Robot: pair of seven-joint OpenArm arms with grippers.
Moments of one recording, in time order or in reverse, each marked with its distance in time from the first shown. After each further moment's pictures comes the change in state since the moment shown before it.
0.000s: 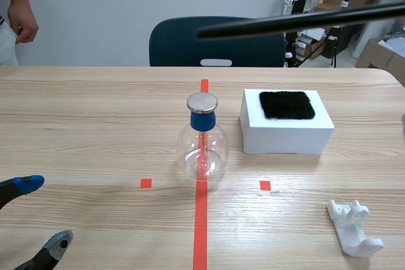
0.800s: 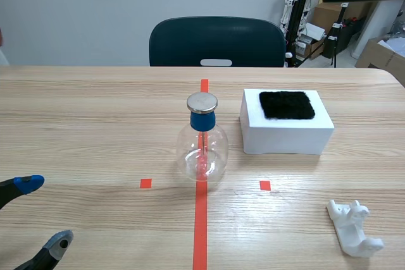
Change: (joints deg) left arm 0.0 0.0 0.0 0.0 0.0 0.0 0.0; right arm 8.0 11.7 4.3 -13.9 5.4 -0.2 -16.9
